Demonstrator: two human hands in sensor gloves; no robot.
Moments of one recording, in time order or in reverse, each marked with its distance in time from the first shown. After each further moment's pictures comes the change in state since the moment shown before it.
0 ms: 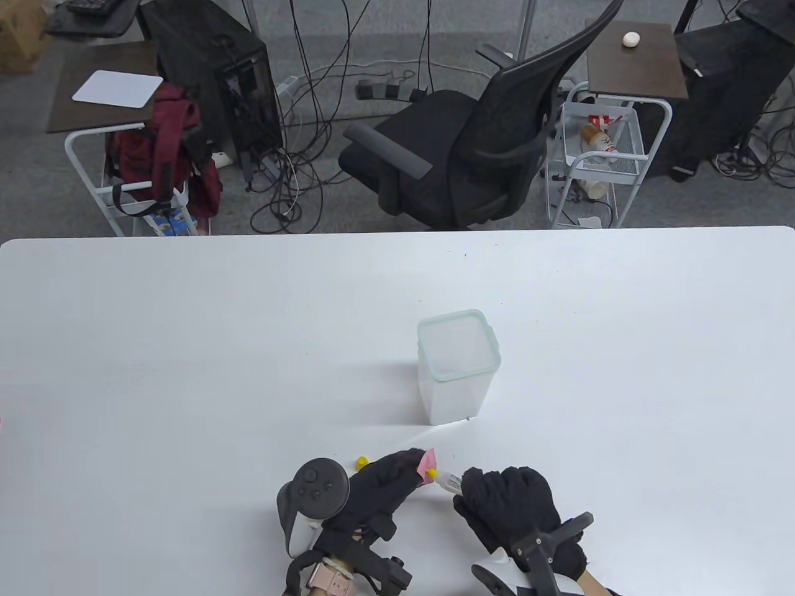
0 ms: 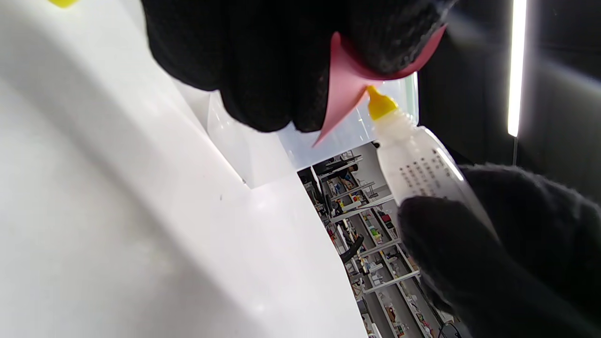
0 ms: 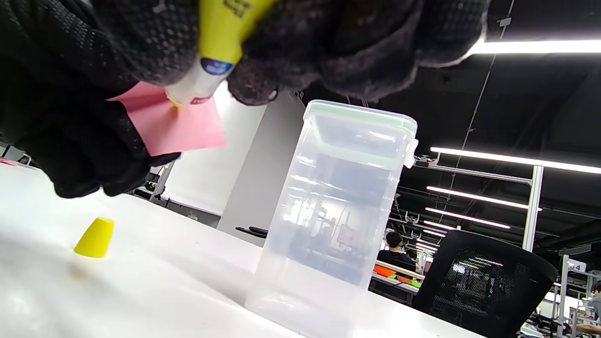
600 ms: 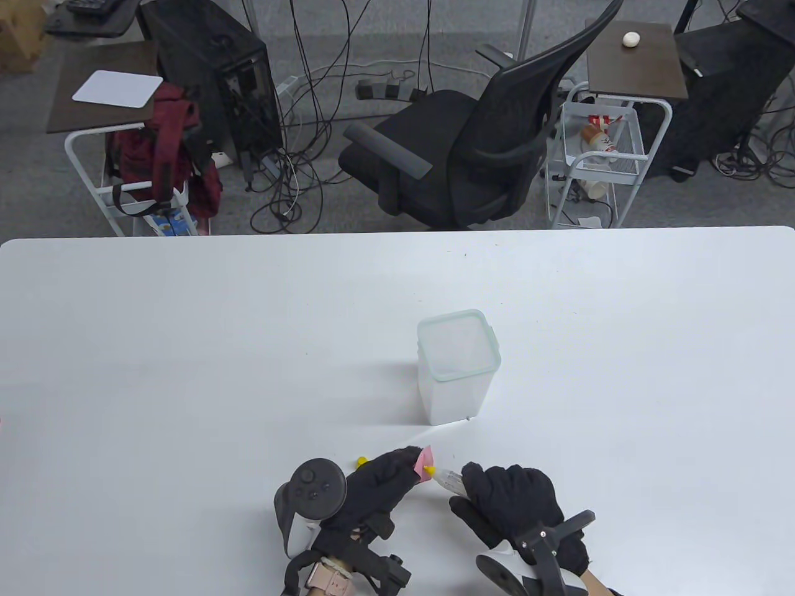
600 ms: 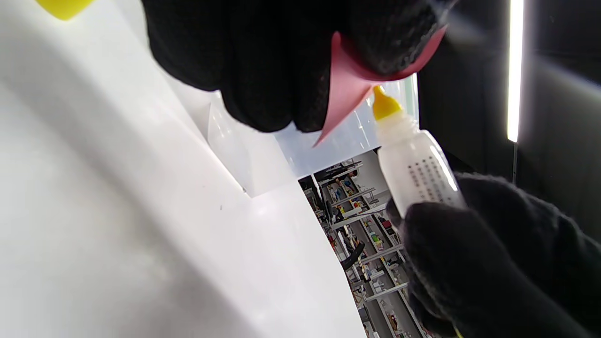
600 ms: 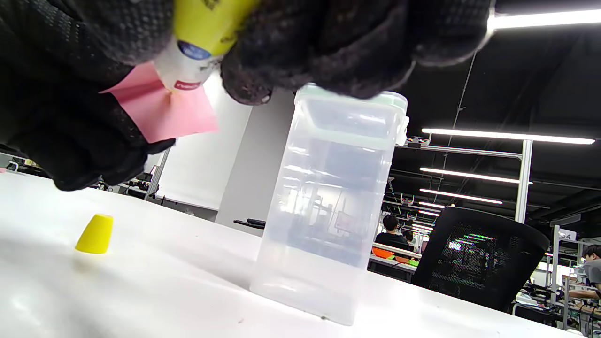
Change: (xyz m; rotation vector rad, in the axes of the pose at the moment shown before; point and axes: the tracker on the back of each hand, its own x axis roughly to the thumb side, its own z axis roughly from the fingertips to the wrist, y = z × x) left_hand 0.000 0.003 0.001 0.023 0.000 -0.002; right_hand -0.005 0.006 0.000 0.045 0.041 -0.051
